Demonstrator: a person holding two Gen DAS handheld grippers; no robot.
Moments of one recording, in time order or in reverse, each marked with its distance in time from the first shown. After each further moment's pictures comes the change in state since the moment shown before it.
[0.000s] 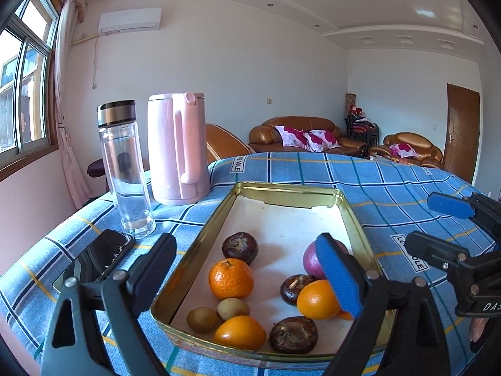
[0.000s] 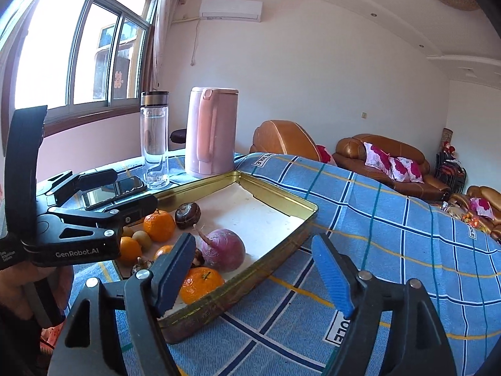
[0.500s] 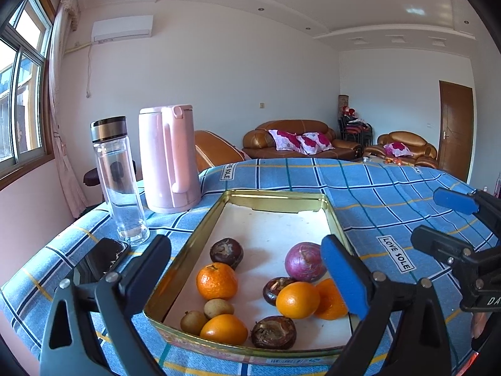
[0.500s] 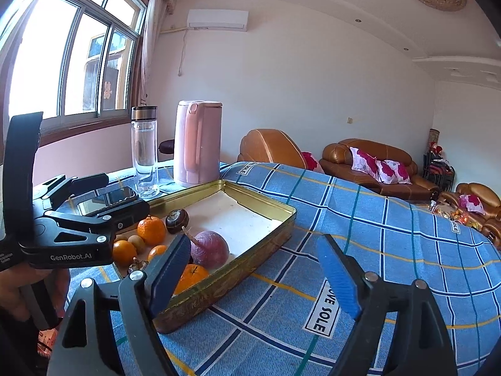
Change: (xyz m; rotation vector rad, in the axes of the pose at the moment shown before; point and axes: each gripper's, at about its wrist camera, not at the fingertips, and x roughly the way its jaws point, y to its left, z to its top) left arm -0.015 -0.015 0.004 0.029 -0.022 -0.020; right arm -0.028 -0.011 -0.005 0.027 -0.044 -0.054
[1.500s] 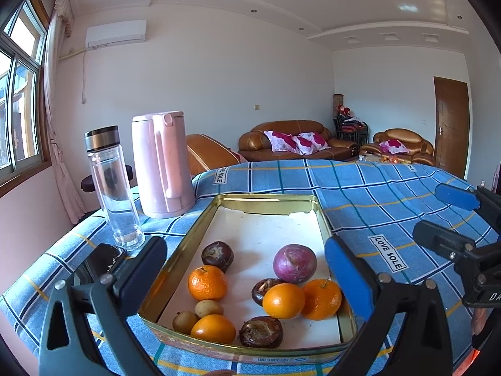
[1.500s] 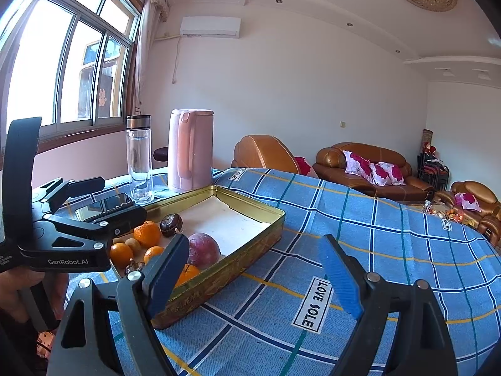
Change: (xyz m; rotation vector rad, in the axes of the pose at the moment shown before) left arm -0.008 -0.013 0.004 0.030 -0.007 -0.008; right arm -0.015 -0.010 -0.002 0.017 -0.028 -0.023
